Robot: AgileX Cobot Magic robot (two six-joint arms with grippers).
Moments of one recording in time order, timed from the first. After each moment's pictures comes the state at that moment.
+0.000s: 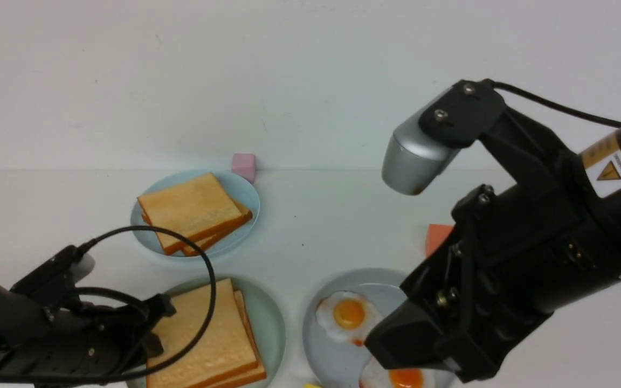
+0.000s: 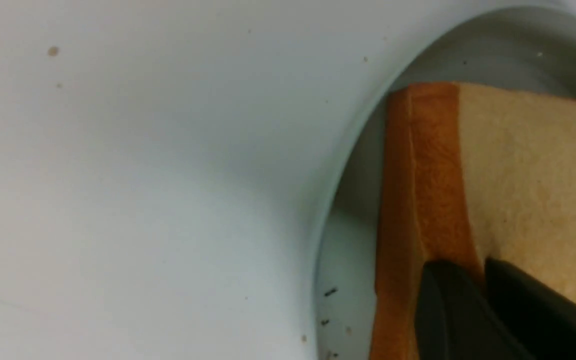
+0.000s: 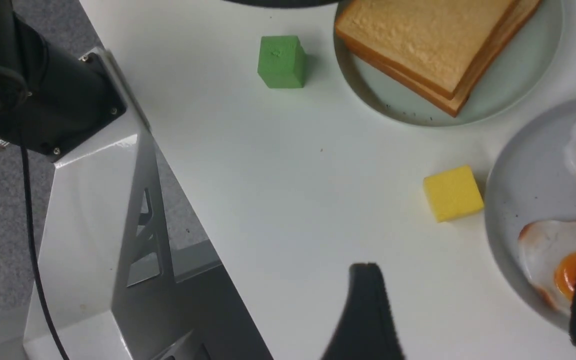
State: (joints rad) right arm 0.73 1.26 -1.26 0.43 1.07 -0.34; left arm -0.21 1.47 -0.51 -0.90 0.12 0.15
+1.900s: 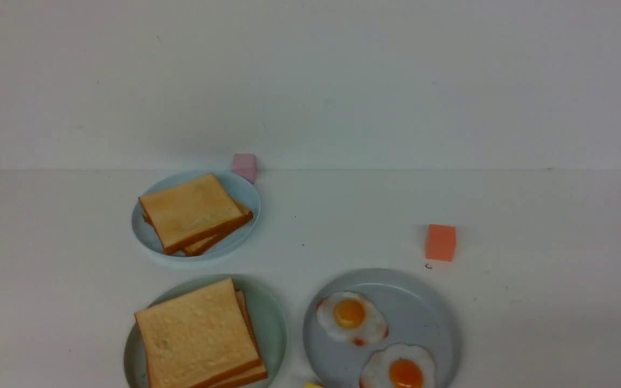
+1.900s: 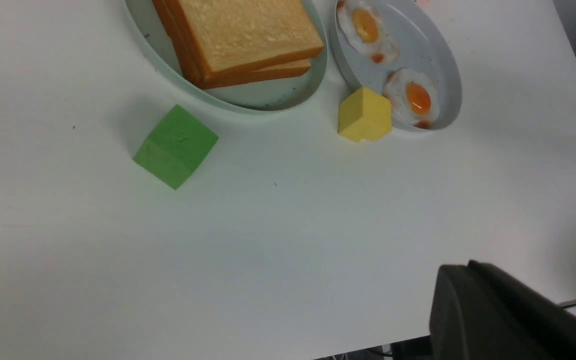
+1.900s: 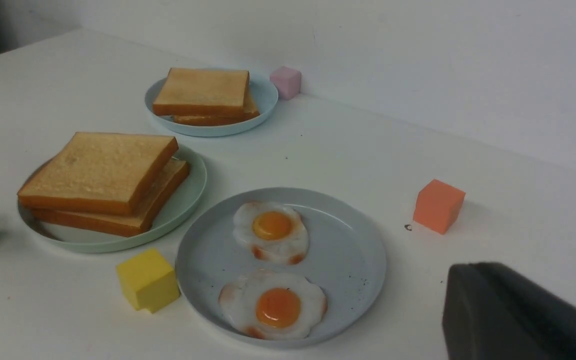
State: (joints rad) right arm 0.73 0.14 -0.25 -0.42 0.44 0.37; left arm -0.21 -0.02 -0.51 -0.37 1.20 -0.36
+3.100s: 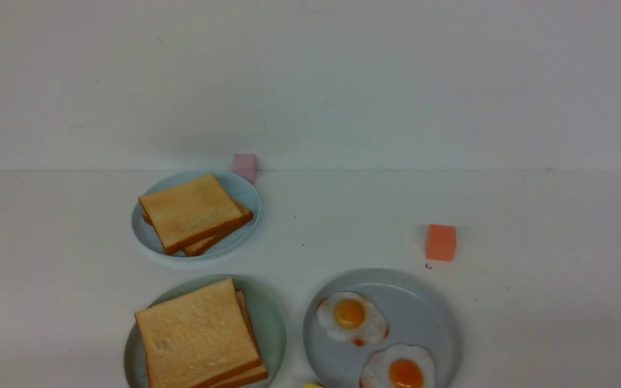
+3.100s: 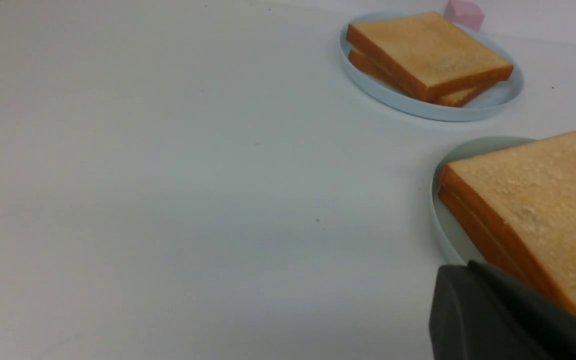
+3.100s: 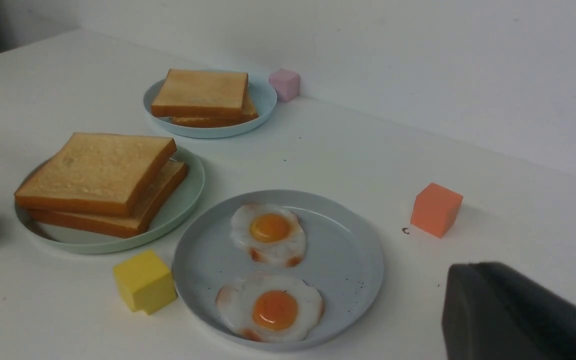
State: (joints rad) right arm 0.73 0.14 -0.25 -0.43 0.44 0.37; left arm -0.08 -0.01 0.03 0.11 0.36 -0.27
